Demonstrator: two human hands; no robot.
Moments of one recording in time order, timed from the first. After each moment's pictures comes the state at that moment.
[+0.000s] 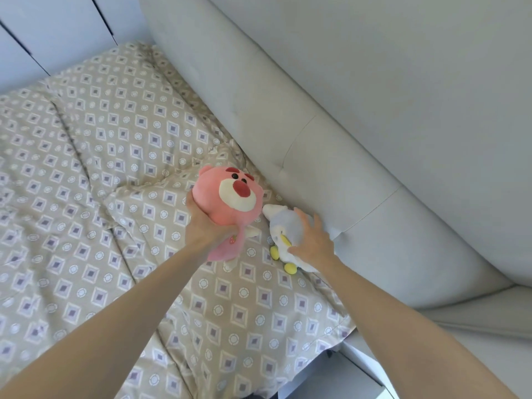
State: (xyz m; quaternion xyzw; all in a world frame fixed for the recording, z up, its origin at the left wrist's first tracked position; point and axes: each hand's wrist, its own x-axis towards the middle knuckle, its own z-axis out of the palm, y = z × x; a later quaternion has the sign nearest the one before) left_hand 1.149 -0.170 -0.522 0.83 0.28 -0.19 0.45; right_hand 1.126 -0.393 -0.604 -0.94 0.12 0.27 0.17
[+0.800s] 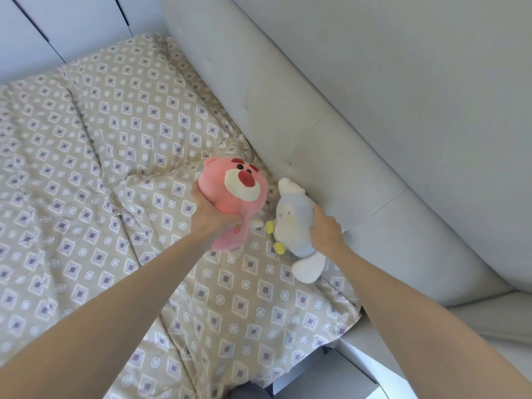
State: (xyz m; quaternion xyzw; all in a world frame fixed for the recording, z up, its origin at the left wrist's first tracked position) left_hand 1.149 -0.165 -0.516 0.82 0.29 -0.18 0.47; right_hand 1.141 -0.401 -0.589 -0.96 0.12 0.22 0.15
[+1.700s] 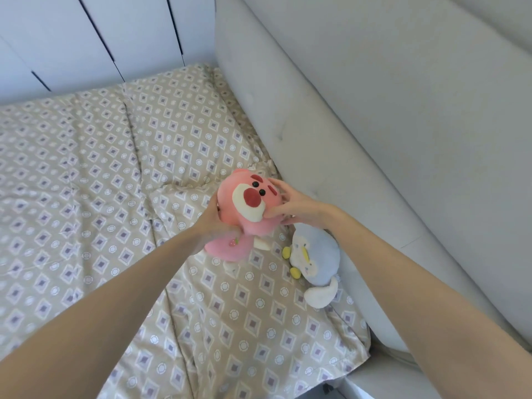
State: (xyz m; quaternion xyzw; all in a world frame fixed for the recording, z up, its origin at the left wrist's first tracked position) left_hand 1.150 -0.102 -0.466 0.77 0.22 -0.26 0.54; right_hand 1.224 -0.302 -0.474 -0.71 -0.03 0.45 0.54
